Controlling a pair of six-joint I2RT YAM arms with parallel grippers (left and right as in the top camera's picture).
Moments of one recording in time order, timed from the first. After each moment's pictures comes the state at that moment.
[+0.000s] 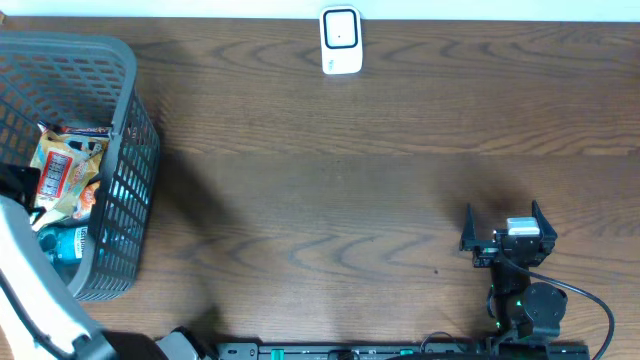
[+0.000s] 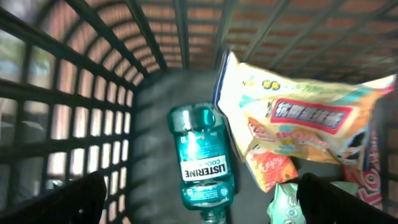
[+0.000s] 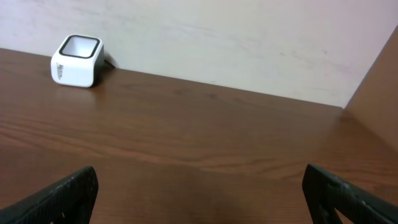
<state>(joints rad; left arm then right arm) 0.70 1.44 1.42 -1.16 -0.32 -0.80 -0.06 0.01 0.01 -0.07 -0.04 -0.17</state>
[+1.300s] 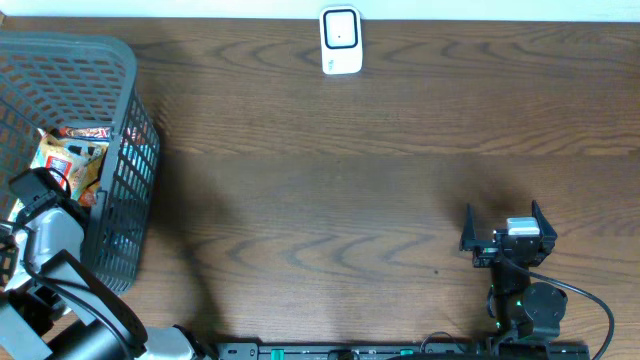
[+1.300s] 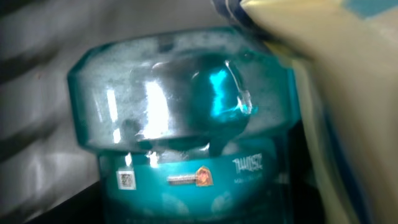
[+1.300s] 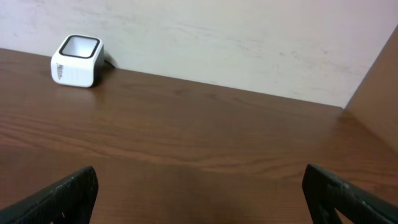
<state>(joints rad) 0.70 1.63 0.86 -0.51 -0.27 -0.81 -0.06 0.01 0.01 -0.07 -0.04 -0.17</state>
